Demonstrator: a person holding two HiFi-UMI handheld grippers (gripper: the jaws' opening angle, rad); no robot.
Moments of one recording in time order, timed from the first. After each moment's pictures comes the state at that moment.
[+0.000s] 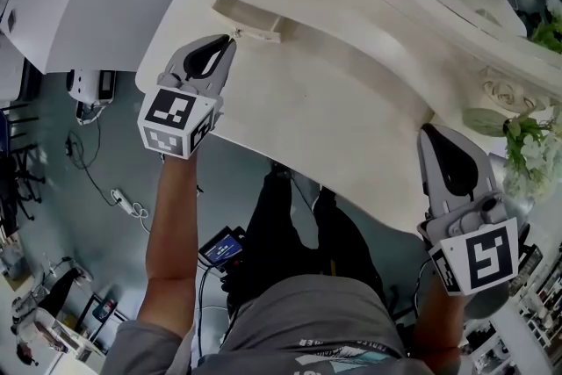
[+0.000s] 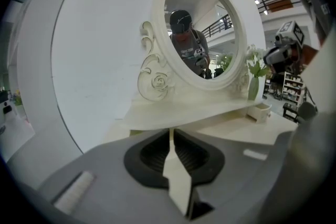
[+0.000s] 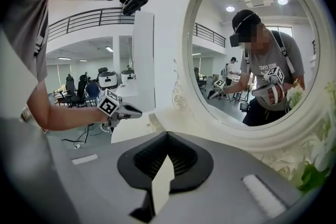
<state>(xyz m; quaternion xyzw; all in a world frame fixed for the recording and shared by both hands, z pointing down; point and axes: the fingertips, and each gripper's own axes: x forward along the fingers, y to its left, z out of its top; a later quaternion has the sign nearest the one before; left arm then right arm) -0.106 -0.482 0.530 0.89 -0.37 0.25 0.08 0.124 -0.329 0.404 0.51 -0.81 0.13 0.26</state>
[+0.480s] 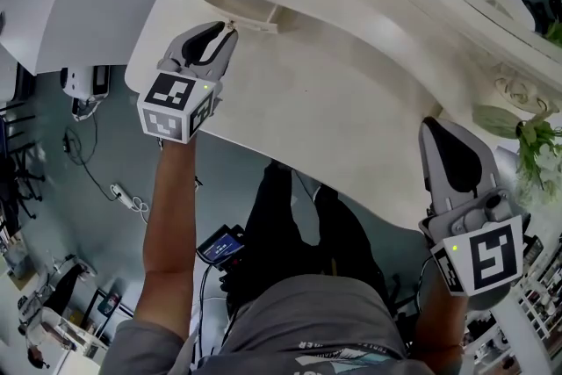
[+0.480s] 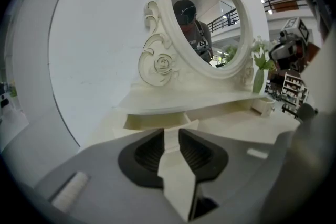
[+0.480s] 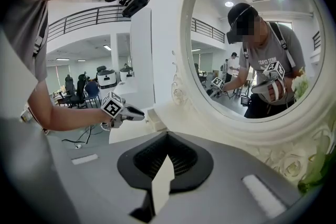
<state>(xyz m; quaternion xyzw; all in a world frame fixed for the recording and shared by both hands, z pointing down) -0.106 -0.502 0.584 0.89 -0.36 0.27 0.10 0.122 -0.344 0.435 0.51 -0.81 0.15 0.27</state>
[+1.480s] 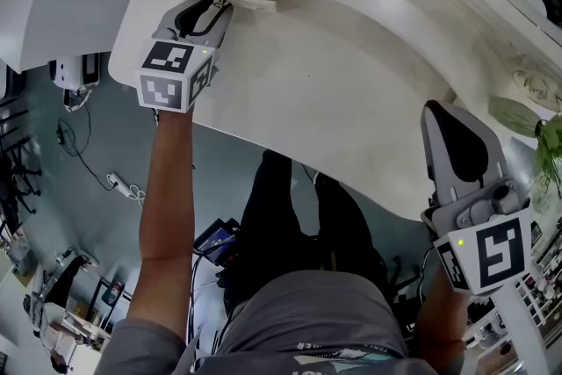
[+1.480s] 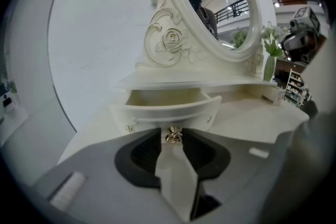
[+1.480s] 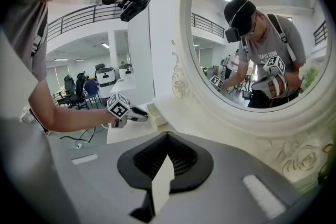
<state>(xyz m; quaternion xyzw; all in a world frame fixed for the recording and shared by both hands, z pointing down) -0.113 -0.529 0.648 0.87 -0.37 0.31 0.12 0.111 -0.358 0.476 0.50 -0.80 0.17 0.28</state>
